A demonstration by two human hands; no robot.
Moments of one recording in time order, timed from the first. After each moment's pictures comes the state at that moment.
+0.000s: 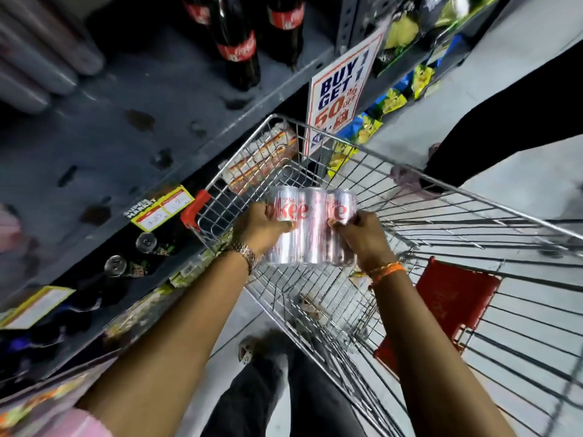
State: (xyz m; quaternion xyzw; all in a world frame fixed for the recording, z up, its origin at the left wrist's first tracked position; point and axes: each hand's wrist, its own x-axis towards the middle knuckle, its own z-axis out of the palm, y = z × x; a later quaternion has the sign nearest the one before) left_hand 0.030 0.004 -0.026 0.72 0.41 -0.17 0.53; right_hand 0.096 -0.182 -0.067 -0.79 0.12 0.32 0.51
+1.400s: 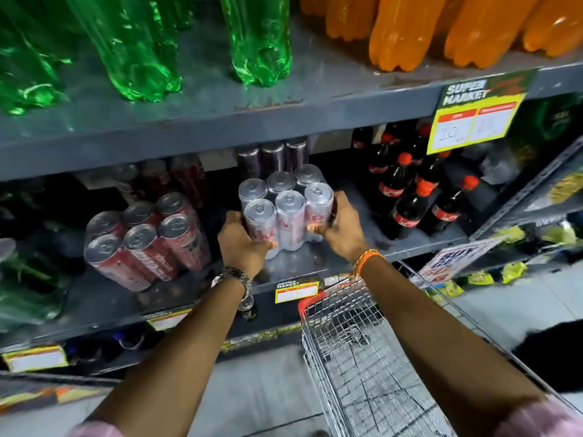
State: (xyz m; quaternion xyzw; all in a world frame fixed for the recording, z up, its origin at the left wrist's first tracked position) left_hand -0.055 0.220 0.107 0.72 0.50 0.30 0.36; right_hand 0.132 0.129 0.082 -0.76 -0.38 0.20 0.49
